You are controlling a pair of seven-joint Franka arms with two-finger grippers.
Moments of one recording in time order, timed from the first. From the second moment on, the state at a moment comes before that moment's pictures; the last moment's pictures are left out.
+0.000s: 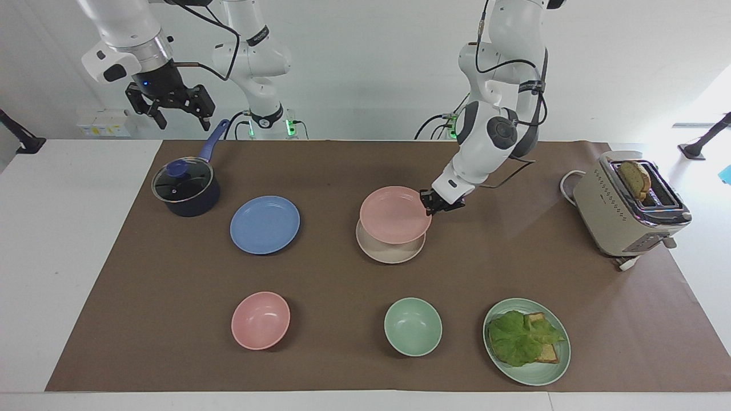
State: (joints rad) left arm -0.44 0.15 -0.03 -2.10 -0.35 2.26 -0.19; right arm 0.03 -0.13 -0.06 -1.64 -0.02 1.45 0.03
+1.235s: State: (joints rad) left arm -0.46 0.24 -0.01 -2.06 -0.35 2.36 -0.21; right arm 0.03 -0.13 -0.06 -1.64 -0.02 1.45 0.03
